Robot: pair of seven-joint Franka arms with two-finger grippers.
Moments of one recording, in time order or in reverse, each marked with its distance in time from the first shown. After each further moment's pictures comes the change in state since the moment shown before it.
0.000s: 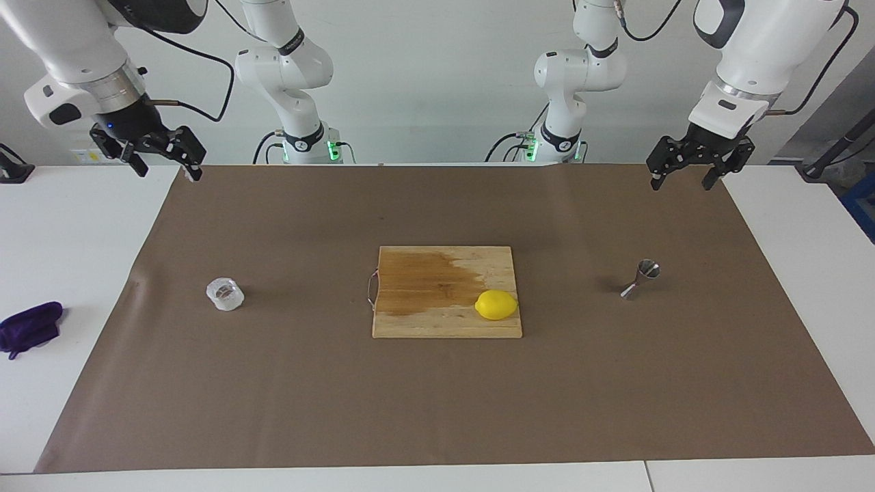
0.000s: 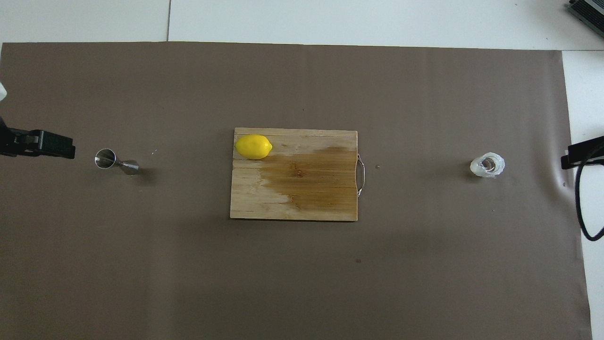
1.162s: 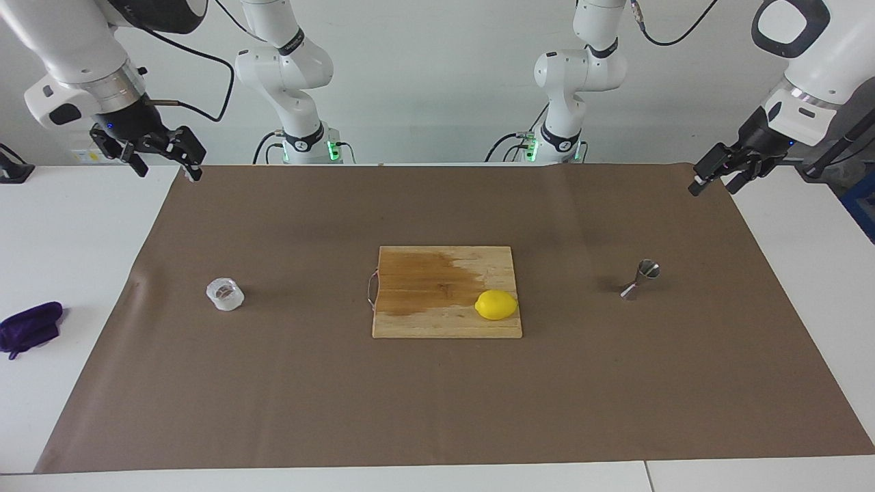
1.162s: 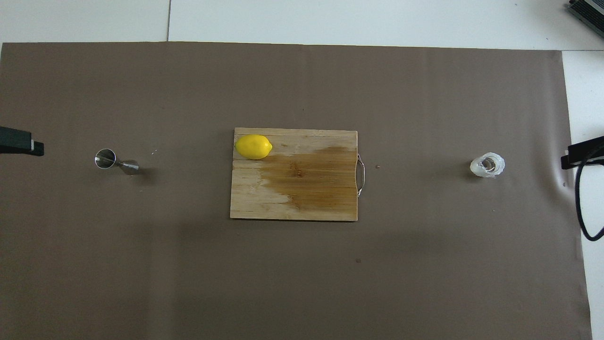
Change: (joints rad) left arm 0.002 0.004 0.222 -0.079 -0.207 0.082 0.001; right arm 0.000 0.000 0.000 0.000 0.000 0.000 0.000
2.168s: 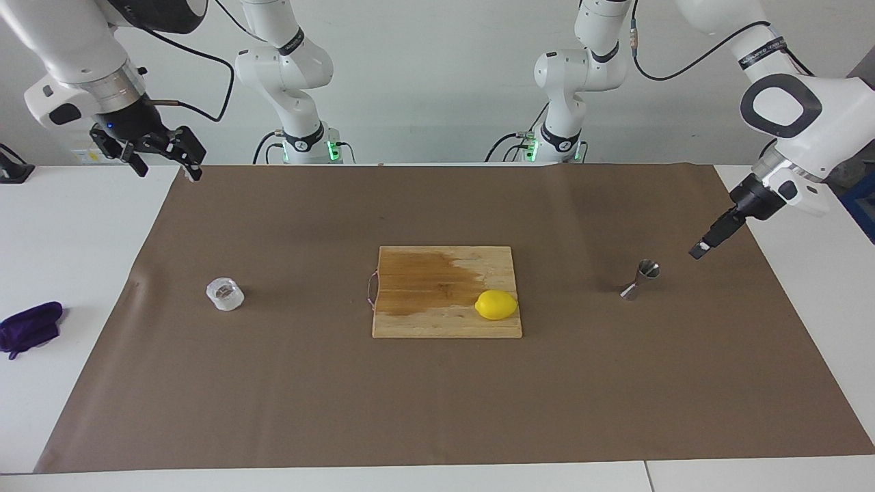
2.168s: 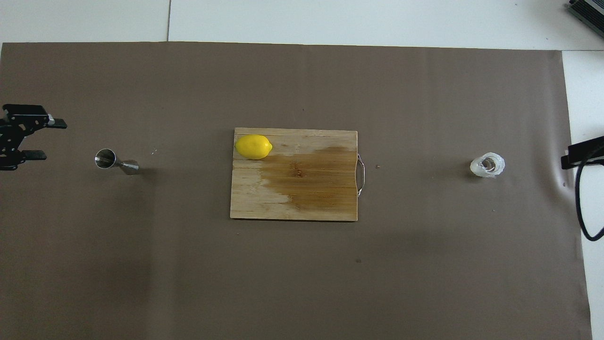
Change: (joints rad) left arm 0.008 0.133 0.088 -0.160 -0.350 0.284 -0.273; right arm 0.000 0.000 0.000 0.000 0.000 0.000 0.000
